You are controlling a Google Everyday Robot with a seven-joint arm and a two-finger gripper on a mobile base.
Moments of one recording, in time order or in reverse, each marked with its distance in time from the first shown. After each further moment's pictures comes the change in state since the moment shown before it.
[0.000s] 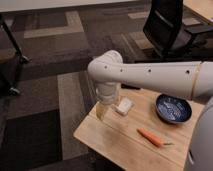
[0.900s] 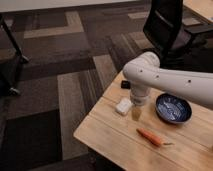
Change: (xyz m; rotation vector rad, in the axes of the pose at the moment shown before) arm 0.114 -0.078 0.041 0.009 0.015 -0.161
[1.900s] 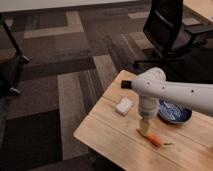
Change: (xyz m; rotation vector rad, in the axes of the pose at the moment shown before) arm 0.032 0.025 0.038 -0.087 0.107 0.005
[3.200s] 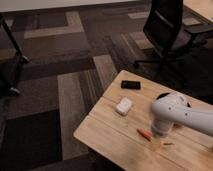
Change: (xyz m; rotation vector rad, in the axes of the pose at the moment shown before) arm 0.043 0.018 0.083 0.027 -0.164 -0.027
